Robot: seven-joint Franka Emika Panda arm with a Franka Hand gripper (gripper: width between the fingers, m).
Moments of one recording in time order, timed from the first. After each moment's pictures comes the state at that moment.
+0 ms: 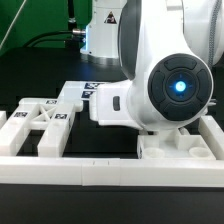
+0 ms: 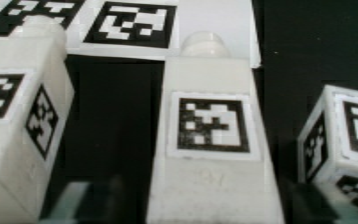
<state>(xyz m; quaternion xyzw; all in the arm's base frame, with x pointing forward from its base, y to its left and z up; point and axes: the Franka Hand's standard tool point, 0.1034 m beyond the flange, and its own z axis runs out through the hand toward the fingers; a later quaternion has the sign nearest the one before) 0.467 0.043 0.002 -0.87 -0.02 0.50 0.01</state>
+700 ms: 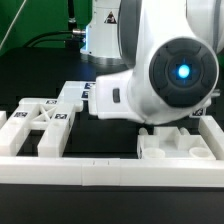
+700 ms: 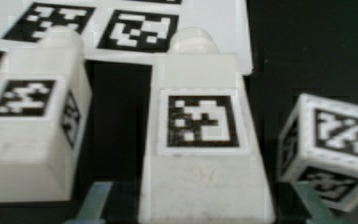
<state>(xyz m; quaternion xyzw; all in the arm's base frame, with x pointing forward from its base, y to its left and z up) 0.492 0.041 0.040 -0.87 -0.03 0.50 0.02</state>
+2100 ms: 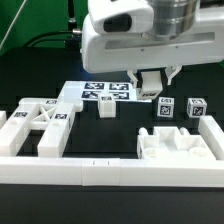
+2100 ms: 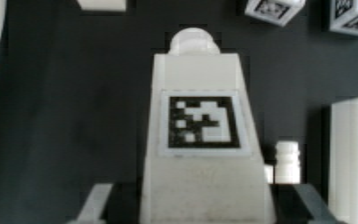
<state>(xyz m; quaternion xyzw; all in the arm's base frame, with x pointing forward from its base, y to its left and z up) 0.573 0.036 0.103 -0.98 -0.05 0.18 0.03</state>
